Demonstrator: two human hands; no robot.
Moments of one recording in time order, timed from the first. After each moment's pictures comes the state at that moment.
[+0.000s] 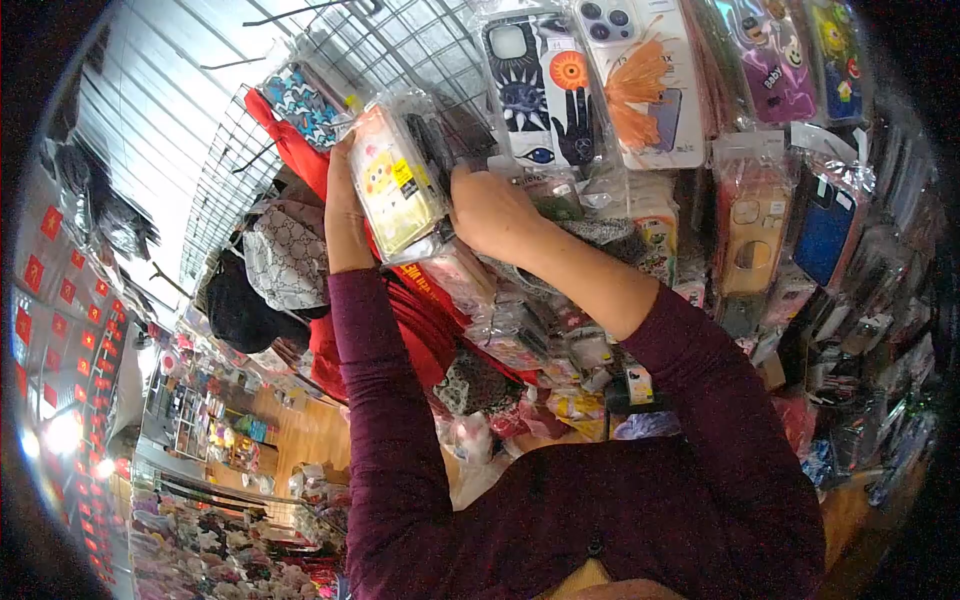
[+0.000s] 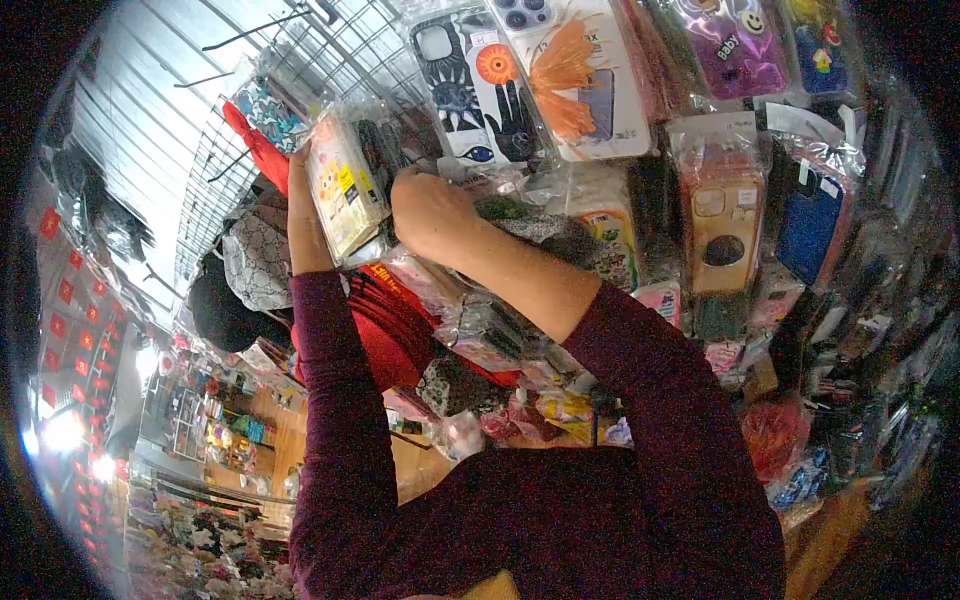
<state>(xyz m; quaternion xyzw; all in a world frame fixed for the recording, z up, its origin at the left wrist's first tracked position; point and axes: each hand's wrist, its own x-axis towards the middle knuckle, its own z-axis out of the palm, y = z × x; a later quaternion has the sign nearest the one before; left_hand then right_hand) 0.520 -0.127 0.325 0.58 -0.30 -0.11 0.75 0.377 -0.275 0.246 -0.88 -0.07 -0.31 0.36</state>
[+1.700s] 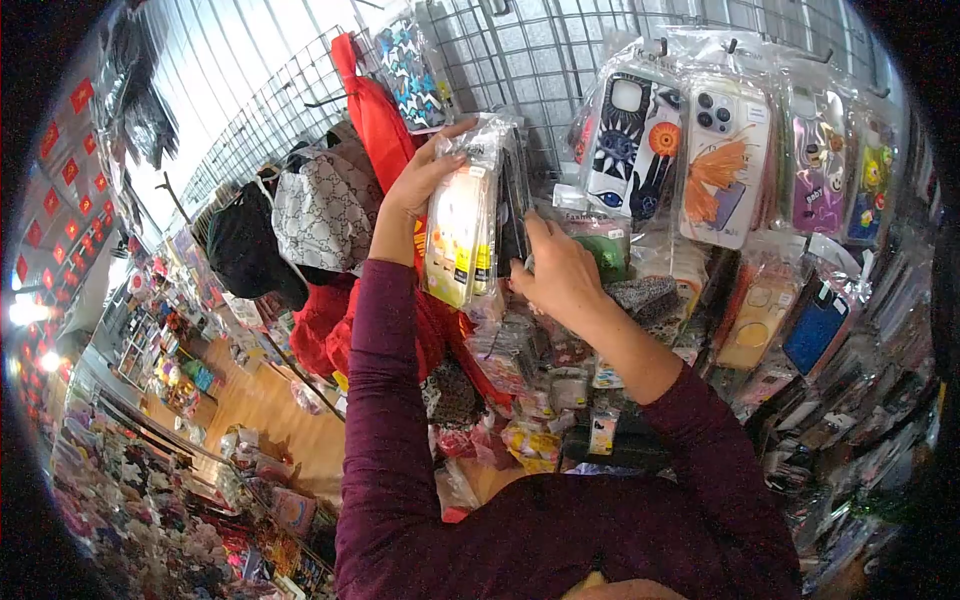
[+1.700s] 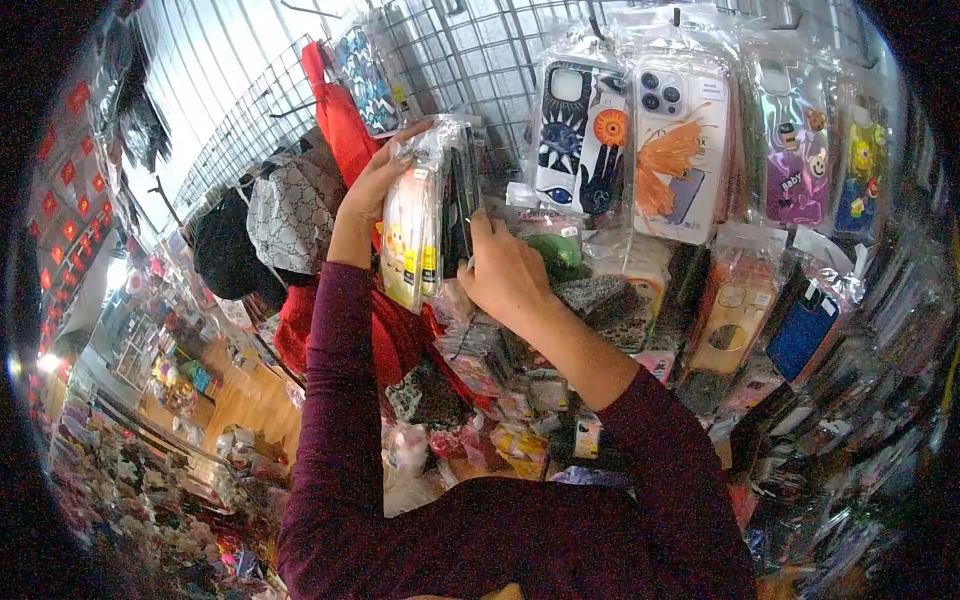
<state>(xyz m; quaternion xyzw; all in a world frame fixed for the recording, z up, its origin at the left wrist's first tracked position) 0.505 -0.117 0.306 0.59 -0.46 -0.10 0.66 0.347 -0.266 0.222 -0.89 -0.09 -0.34 0.29</state>
